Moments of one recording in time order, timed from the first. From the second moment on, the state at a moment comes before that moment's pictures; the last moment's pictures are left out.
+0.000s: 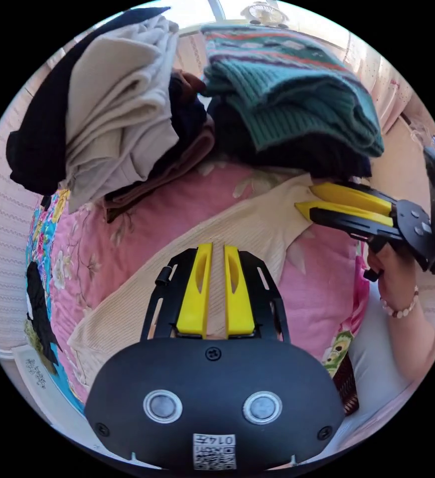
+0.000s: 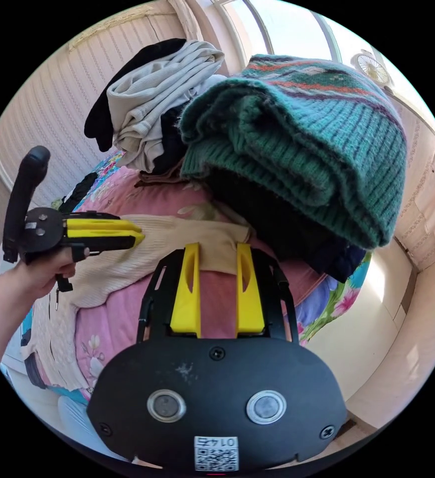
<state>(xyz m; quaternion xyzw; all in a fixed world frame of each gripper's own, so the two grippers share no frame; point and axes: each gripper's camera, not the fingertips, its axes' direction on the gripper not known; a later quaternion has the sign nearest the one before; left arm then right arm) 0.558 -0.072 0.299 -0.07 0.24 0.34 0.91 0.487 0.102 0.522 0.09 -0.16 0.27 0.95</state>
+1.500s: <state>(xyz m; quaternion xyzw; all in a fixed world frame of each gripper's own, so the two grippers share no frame) 0.019 0.134 0.196 0.06 0.22 -0.10 0.97 0.177 -0.041 0.271 0.23 -0.47 -0.20 0.83</state>
